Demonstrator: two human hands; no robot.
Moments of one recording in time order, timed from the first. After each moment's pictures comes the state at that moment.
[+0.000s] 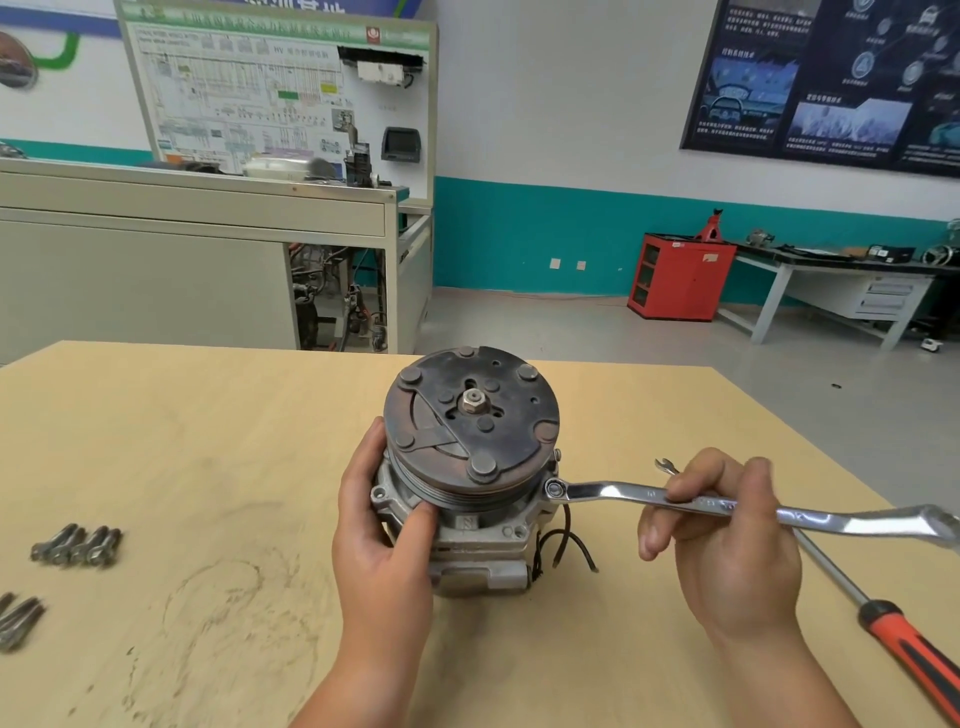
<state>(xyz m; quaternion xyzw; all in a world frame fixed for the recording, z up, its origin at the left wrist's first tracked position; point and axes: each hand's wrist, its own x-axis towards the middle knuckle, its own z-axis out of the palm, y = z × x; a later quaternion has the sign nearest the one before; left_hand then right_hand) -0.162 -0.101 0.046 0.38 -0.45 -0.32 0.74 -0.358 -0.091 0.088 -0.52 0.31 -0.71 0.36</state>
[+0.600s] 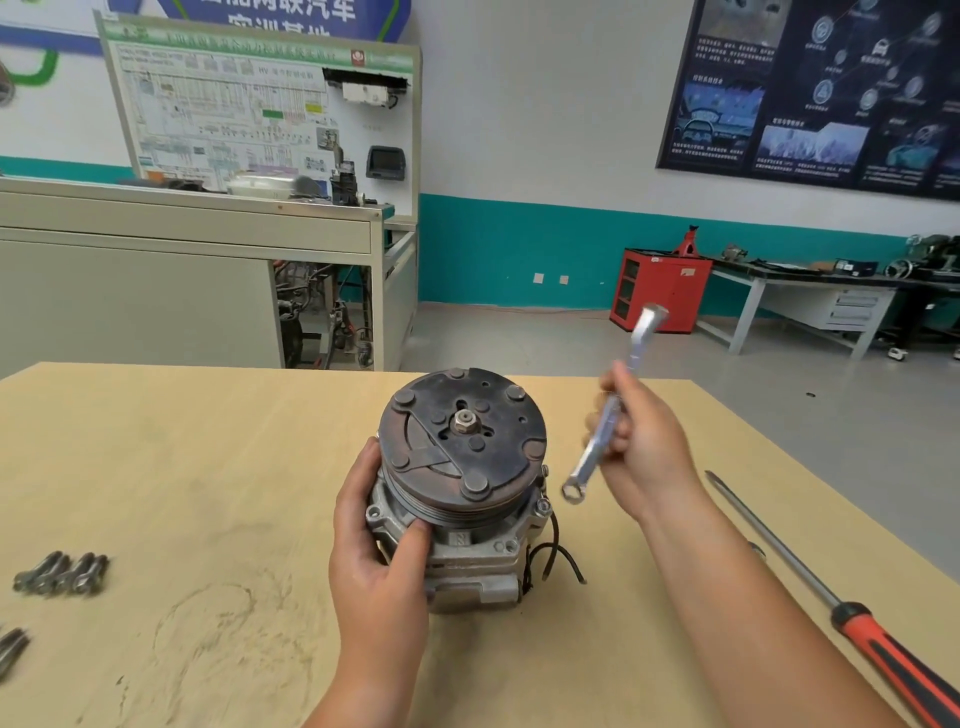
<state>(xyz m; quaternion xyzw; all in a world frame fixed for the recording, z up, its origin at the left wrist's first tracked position) -0.163 -0.102 0.045 0.37 -0.44 -0.34 0.74 -0.351 -0.157 0.131 -0.41 0.35 -0.68 0.50</state>
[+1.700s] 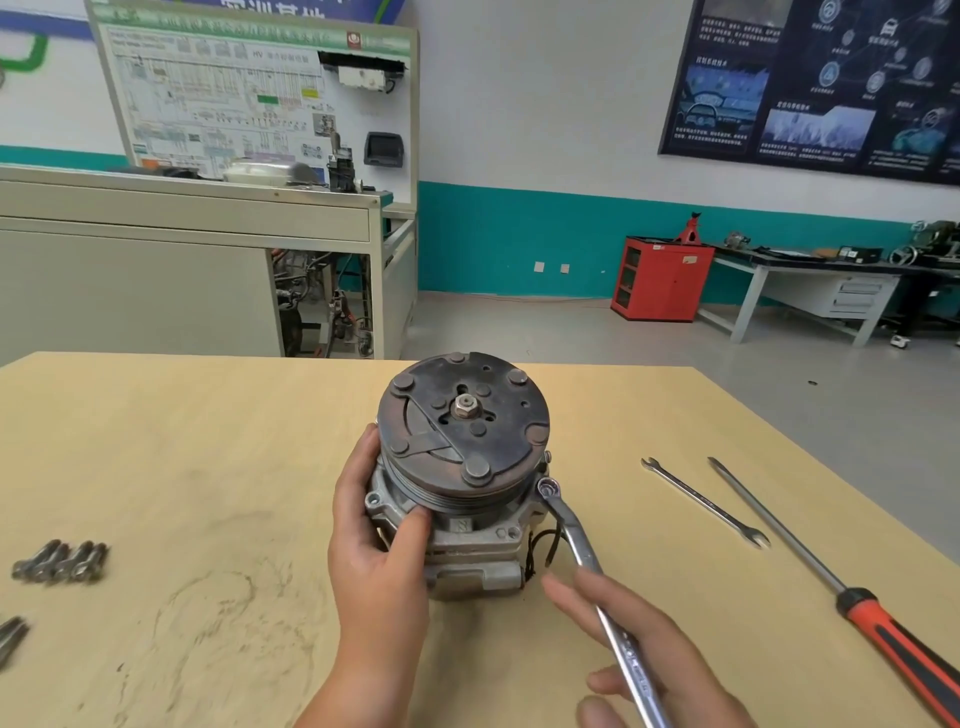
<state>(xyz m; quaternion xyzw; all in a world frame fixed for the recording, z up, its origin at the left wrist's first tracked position) -0.162 -0.102 0.046 0.37 -0.44 -0.34 0.75 -0.315 0.000 0.084 -0.50 0.46 -0.48 0.55</state>
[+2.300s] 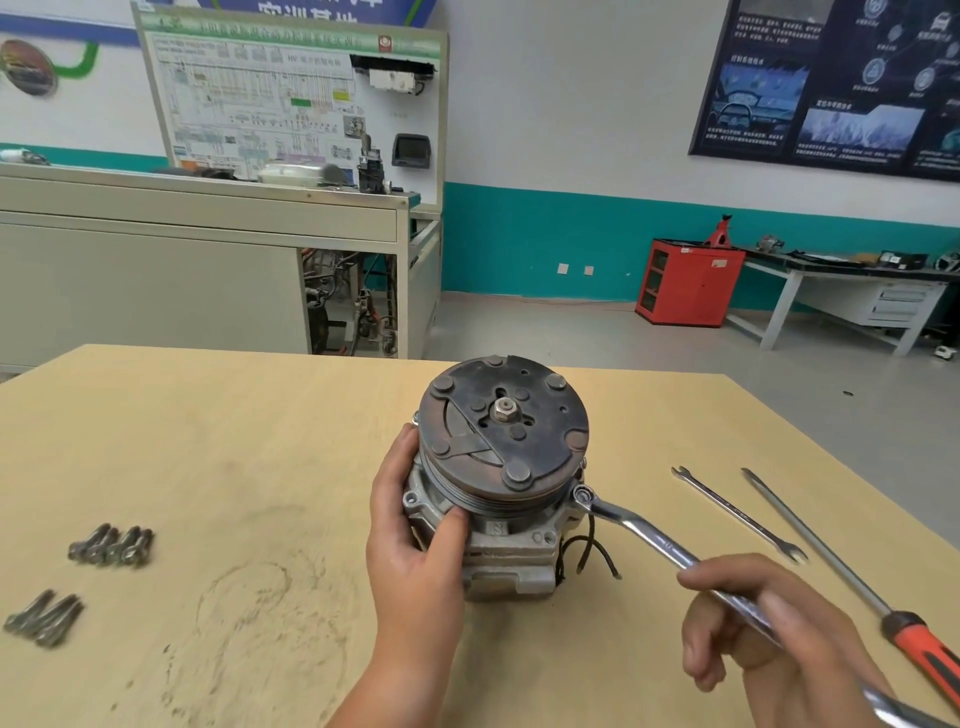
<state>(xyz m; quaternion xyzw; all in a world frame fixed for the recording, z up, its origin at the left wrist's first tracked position) -0.163 -0.102 0.045 0.37 -0.44 -0.33 0.75 -0.360 -0.034 0.083 -0.55 0.35 -0.64 0.41</state>
